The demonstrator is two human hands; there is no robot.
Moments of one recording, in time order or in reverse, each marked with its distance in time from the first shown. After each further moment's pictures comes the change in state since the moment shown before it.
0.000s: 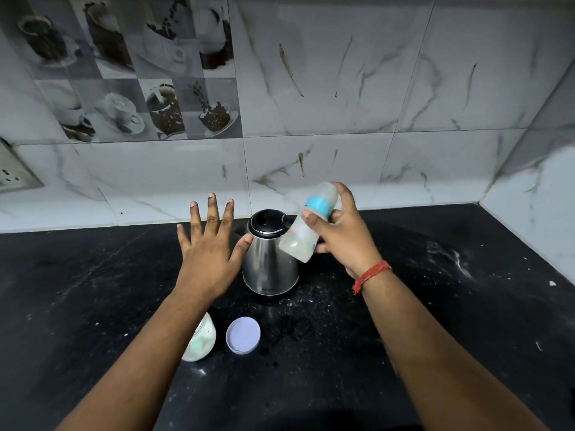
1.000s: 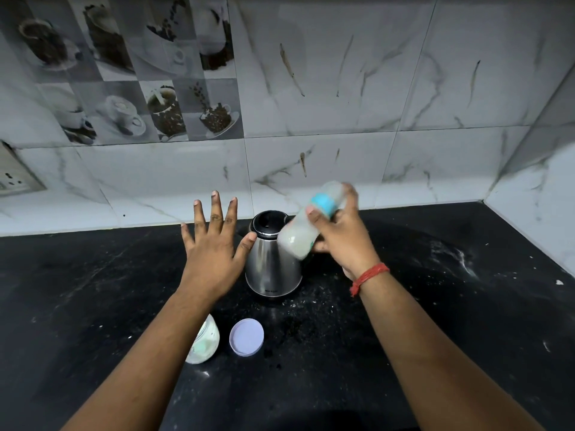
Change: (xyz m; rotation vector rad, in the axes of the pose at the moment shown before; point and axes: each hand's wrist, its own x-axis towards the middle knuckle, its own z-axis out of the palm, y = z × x) left_hand 0.007 0.004 -0.002 0.008 -0.011 0.001; right_hand 0.002 0.002 0.008 0.021 0.009 0.028
